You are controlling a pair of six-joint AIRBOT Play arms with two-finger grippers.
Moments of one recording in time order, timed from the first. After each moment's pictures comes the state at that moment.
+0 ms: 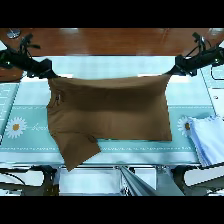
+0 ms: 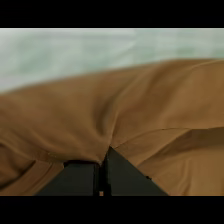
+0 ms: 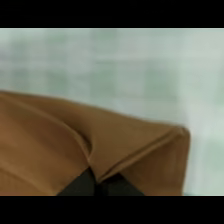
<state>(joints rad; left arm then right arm) 0.16 -1.58 1.55 1.09 -1.37 -1.42 -0.20 -1.69 1.67 -1.02 1.41 1.43</state>
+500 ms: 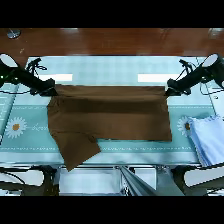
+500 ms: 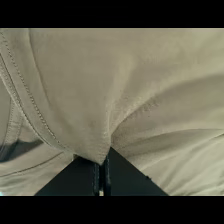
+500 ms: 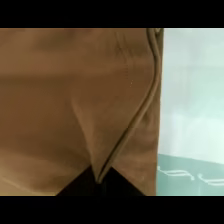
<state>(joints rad) 0.18 -1.60 1.35 1.16 -1.36 -1.40 -0.16 -1.68 1.40 -1.15 1.35 1.43</state>
